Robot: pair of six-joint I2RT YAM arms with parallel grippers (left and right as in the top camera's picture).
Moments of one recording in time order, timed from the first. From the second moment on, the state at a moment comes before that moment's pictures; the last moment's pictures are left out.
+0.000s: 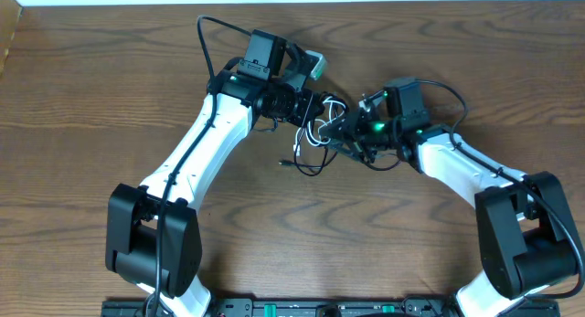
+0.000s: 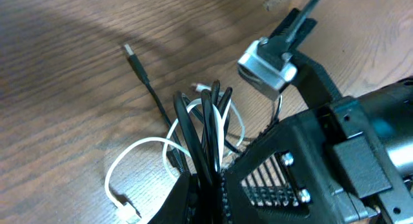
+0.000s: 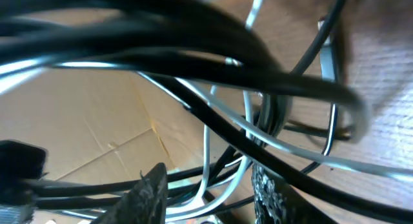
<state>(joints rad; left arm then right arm) -0.36 1.80 1.44 -0.67 0.55 0.04 0.33 1.79 0.97 -0.04 -0.82 1.12</state>
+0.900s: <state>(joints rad) -0.41 1.80 1.44 -0.71 0.57 0.13 0.34 1.79 0.97 -0.04 -0.76 1.26</state>
